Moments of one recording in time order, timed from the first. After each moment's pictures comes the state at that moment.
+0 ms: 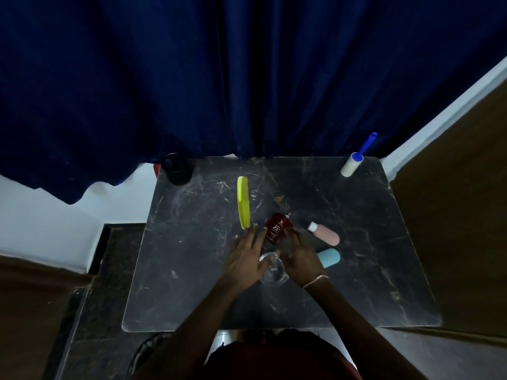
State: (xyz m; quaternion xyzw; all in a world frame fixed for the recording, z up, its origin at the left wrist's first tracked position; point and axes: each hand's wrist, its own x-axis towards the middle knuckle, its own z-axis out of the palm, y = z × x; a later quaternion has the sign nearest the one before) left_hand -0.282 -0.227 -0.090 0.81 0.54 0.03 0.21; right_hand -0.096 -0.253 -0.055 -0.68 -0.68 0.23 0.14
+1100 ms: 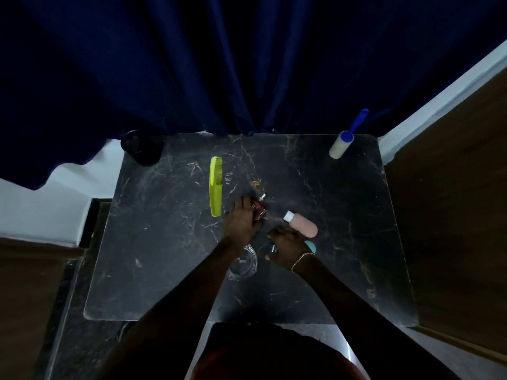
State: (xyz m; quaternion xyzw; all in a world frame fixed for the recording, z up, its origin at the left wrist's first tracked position) left_hand -0.172 -0.147 -0.101 0.71 0.65 0.01 0.26; right_hand -0.014 -0.206 -0.102 -0.60 -0.73 0.29 -0.11
